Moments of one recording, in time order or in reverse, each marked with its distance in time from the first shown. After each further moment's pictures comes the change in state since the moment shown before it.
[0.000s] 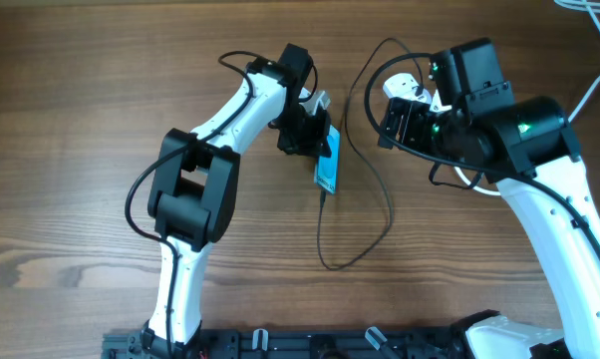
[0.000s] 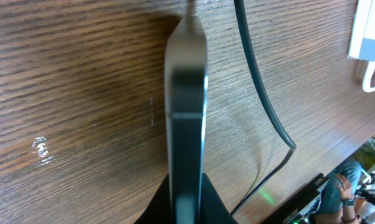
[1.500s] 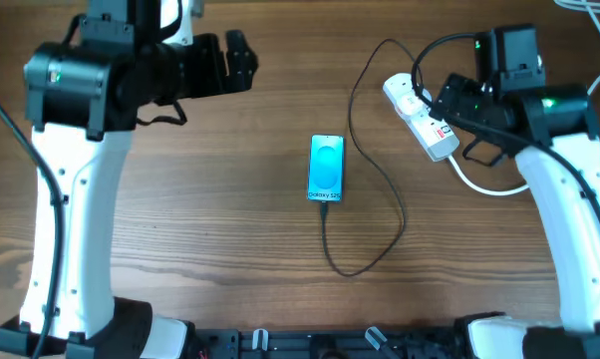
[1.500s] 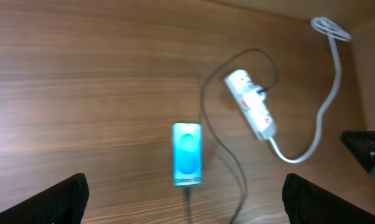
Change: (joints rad) left arm 0.225 -0.656 0.309 -0.331 -0.344 -0.008; right arm -0.202 0.062 -0.039 0.080 0.268 0.000
